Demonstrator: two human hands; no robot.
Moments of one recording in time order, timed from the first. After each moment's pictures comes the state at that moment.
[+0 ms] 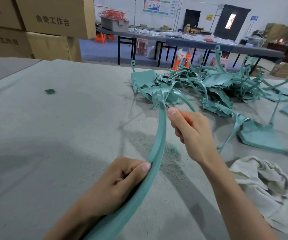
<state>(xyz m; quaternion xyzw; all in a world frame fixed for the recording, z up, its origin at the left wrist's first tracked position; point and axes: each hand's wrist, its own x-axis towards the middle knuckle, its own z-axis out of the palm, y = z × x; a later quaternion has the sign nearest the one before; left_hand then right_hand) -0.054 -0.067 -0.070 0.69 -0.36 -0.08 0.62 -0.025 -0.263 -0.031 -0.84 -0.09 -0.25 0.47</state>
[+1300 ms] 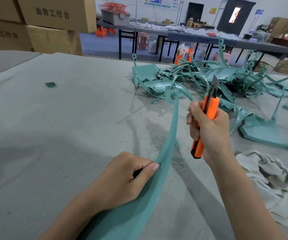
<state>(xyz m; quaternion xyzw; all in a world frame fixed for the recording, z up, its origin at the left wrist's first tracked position) -0.047 -0.072 -0.082 0.82 -0.40 0.03 0.41 -0.031 -0.281 -0.035 -0.67 0.02 -0.23 0.71</state>
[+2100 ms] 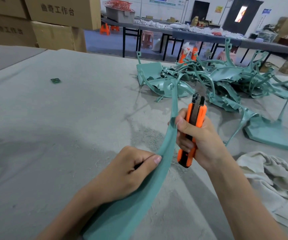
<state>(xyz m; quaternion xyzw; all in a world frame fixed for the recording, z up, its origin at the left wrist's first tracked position) -0.047 -0.072 -0.080 0.76 -0.37 -0.04 0.53 -0.034 -0.266 -0.042 -0.63 -0.13 -0.02 0.77</state>
